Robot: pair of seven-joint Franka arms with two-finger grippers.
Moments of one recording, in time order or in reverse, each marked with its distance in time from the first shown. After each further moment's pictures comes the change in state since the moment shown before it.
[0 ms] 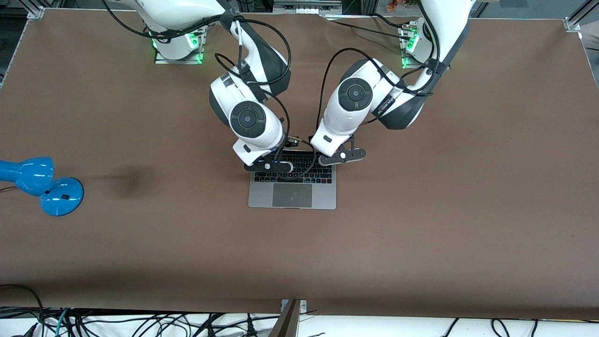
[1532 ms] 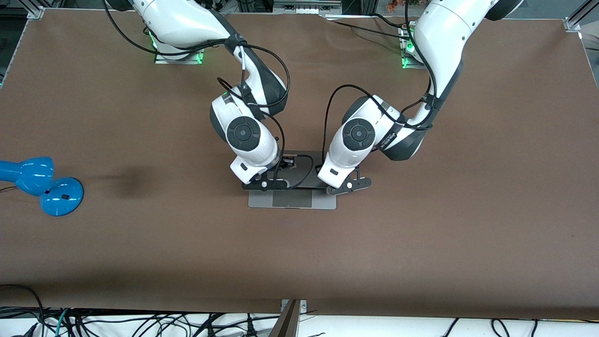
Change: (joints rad) left arm -0.004 0.194 0.063 0.176 0.064 0.000 0.000; right arm -0.007 0.086 -0.034 0.001 -0.044 0.183 -0.087
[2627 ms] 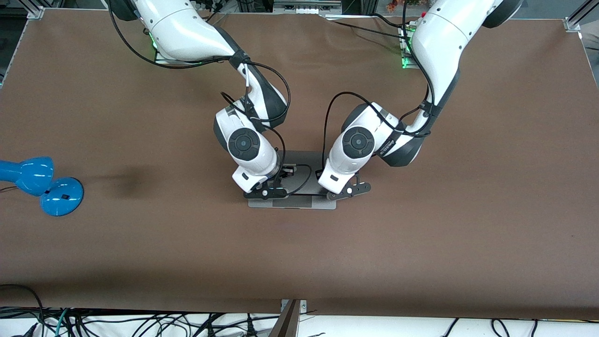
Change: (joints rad) left arm -0.001 0.053 0.008 0.050 0.000 0.000 0.000; right arm -0.005 0.061 -0.006 0.000 0.000 0.102 -0.040
